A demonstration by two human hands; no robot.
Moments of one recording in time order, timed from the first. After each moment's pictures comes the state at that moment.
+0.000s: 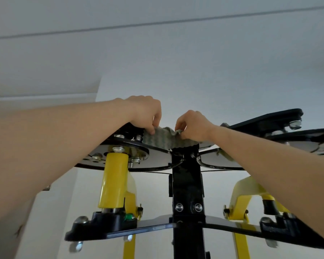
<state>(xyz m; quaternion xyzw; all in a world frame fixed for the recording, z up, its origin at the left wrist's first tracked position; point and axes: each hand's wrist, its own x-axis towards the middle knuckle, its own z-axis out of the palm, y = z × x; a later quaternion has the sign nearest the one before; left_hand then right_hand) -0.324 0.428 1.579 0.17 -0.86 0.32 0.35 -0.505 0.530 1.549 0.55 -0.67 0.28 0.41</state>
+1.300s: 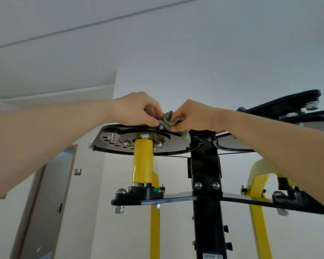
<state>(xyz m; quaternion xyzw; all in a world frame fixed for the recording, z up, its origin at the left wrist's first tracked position) -0.232 0.431 1.520 0.12 -0.91 0.11 0.38 -0.433 0.539 1.520 0.70 -0.61 0.29 0.25</state>
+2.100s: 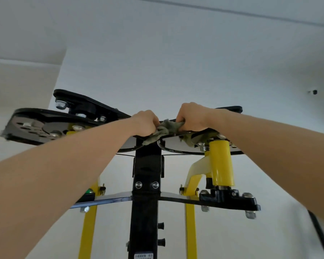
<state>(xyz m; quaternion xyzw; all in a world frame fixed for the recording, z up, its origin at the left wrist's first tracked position) -0.420 0.461 1.515 0.11 -0.91 0.03 0.40 -0.500 0.634 1.527 0.45 -0.79 0.06 0.41</state>
